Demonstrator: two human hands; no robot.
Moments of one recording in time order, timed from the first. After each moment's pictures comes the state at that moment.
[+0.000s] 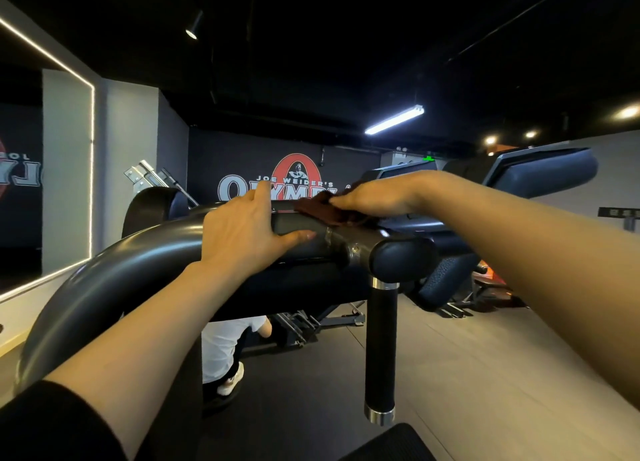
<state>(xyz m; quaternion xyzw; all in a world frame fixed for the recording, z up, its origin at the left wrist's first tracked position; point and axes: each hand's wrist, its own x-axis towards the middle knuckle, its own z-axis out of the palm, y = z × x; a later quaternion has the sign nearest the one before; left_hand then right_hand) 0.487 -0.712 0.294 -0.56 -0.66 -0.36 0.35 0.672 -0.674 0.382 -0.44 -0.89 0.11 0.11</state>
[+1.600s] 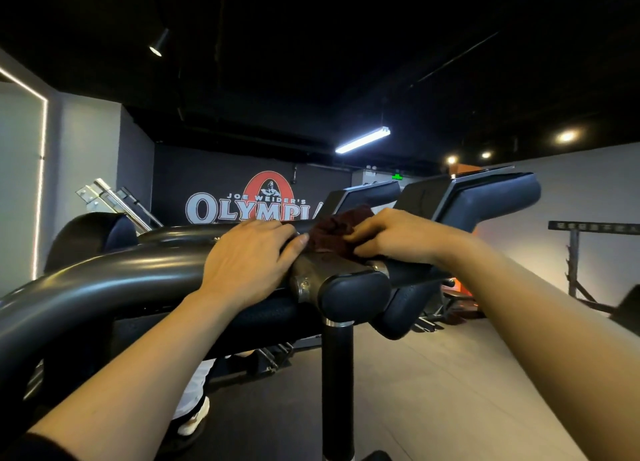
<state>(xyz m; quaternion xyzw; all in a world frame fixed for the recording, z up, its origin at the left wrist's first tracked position) 0.532 -0.683 0.309 -0.69 -0.56 -0.31 0.33 0.749 -0.660 0.369 -0.46 -0.86 0.02 0.23</state>
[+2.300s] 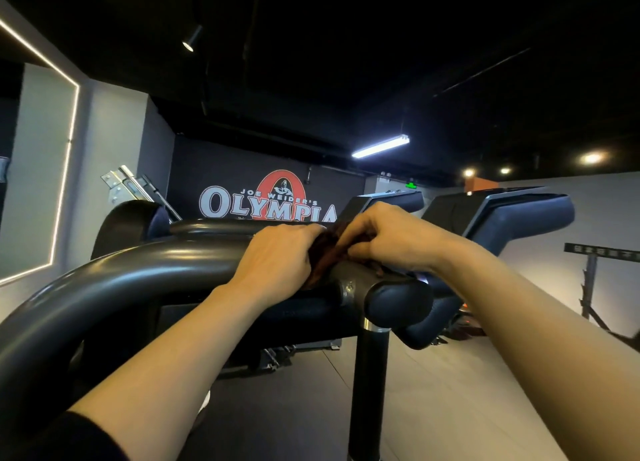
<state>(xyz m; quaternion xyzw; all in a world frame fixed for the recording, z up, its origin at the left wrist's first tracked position) 0.519 -0.693 0.307 -0.69 -0.53 -0.38 0.30 0.698 -0.690 0.372 -0.36 -0.90 0.01 0.24</state>
